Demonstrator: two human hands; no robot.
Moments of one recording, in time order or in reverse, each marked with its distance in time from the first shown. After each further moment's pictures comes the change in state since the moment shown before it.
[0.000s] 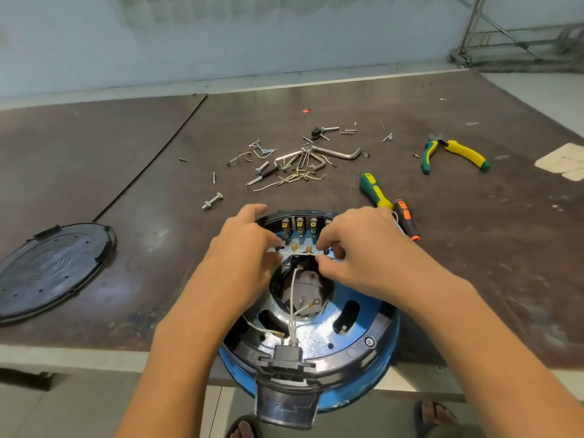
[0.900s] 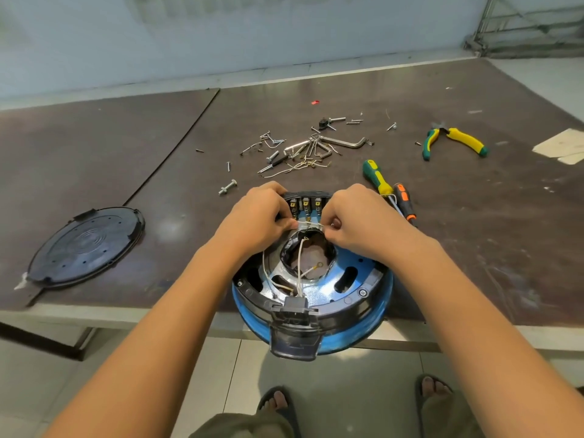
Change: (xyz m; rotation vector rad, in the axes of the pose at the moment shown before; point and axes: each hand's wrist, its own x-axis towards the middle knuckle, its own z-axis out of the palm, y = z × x) left_hand 0.030 -0.012 0.004 -0.063 -0.021 0.134; right_hand 0.007 -0.001 0.000 -0.001 -0.074 0.001
